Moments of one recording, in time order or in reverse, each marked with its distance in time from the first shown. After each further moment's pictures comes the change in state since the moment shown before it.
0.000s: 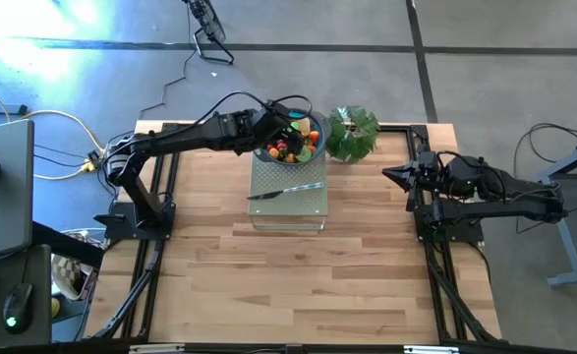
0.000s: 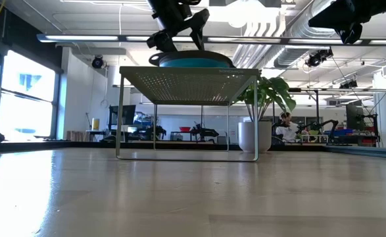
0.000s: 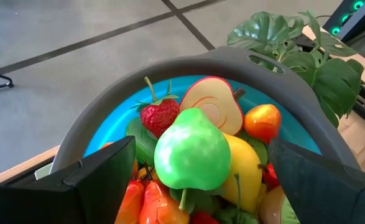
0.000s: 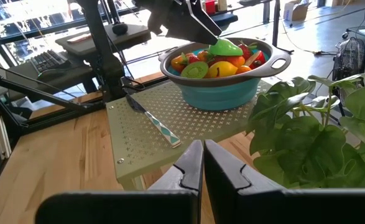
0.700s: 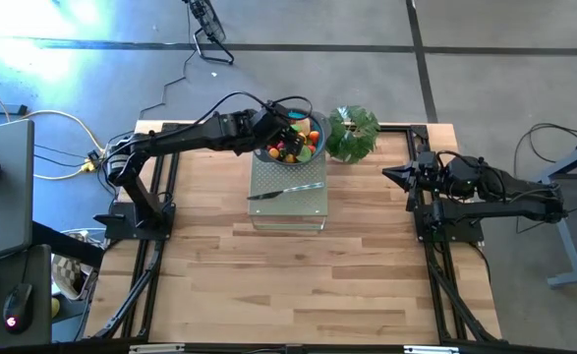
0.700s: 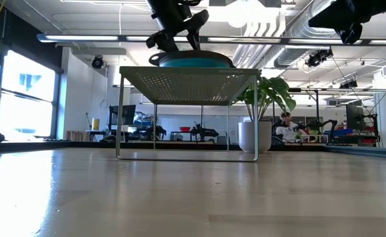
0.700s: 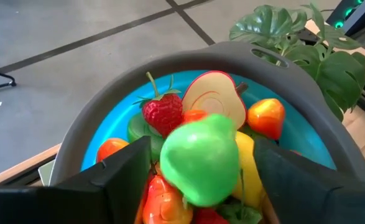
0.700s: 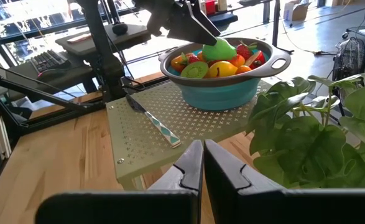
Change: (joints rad) left arm 0.000 0.000 0.000 -0.016 0.002 0.006; right arm 0.000 0.000 0.000 0.000 0.000 0.000
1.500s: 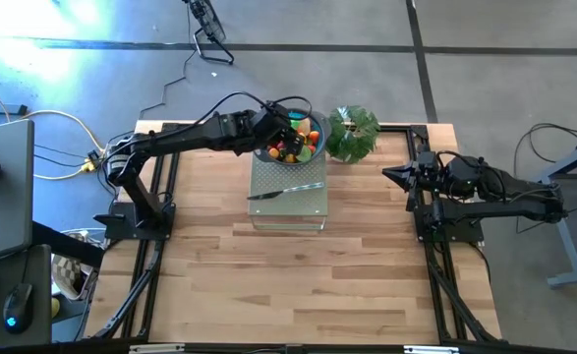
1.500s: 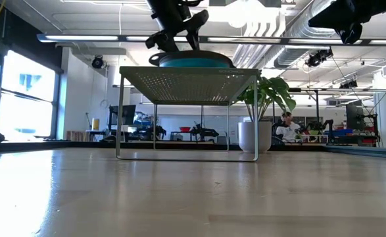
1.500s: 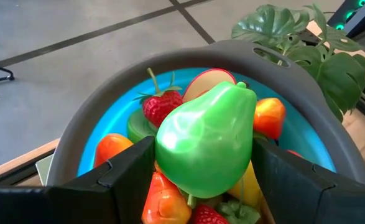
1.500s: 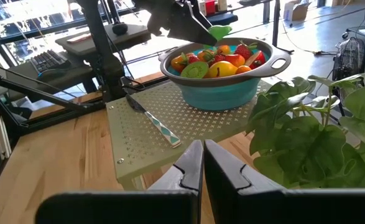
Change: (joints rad) left arm 0.000 0.000 0.000 -0.007 0.001 -0.030; right arm 0.000 0.000 0.000 0.000 0.000 0.000
